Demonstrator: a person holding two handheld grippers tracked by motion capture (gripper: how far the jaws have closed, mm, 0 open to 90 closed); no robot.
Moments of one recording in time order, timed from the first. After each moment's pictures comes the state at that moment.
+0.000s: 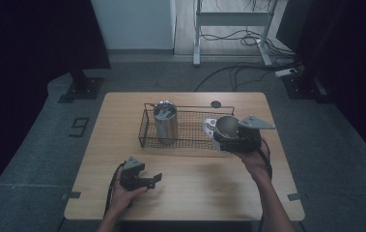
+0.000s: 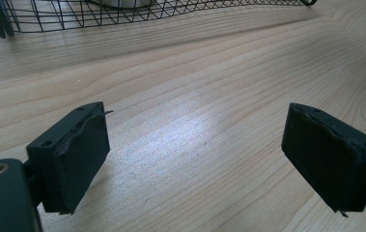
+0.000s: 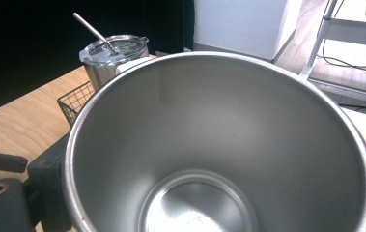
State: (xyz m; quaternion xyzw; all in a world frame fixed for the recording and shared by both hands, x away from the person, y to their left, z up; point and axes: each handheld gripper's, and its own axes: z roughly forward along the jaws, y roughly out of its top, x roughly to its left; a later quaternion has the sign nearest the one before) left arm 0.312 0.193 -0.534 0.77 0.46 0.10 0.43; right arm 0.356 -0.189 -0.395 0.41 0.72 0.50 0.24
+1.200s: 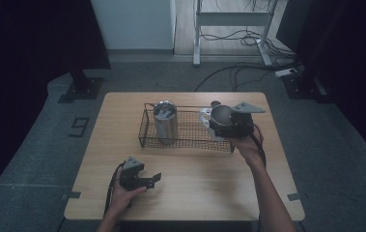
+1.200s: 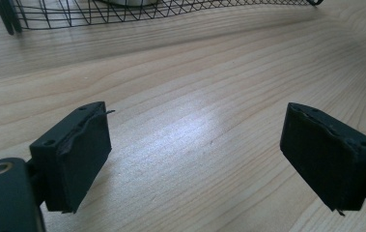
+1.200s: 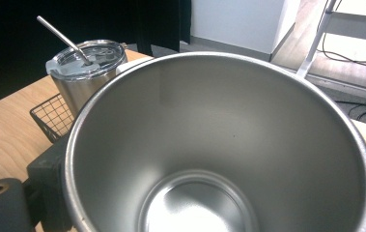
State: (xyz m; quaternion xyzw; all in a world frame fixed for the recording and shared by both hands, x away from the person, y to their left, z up) left arm 0.312 0.194 -0.536 0.77 0.46 0.10 0.42; right arm 0.403 -0.178 -0.393 0.42 0.73 0.49 0.24
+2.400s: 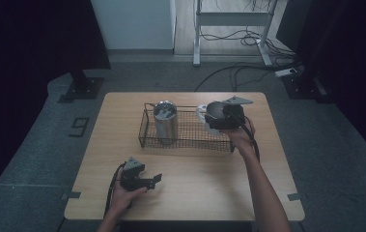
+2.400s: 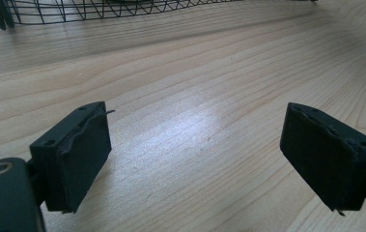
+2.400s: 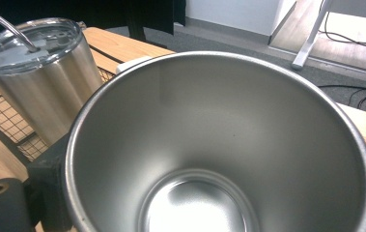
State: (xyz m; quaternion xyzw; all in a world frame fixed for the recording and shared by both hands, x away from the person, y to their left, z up) left arm 0.312 0.194 -0.537 0.77 0.46 0.10 0.42; right arm 0.453 -0.167 -0.418 0.43 0.74 0.46 0.23
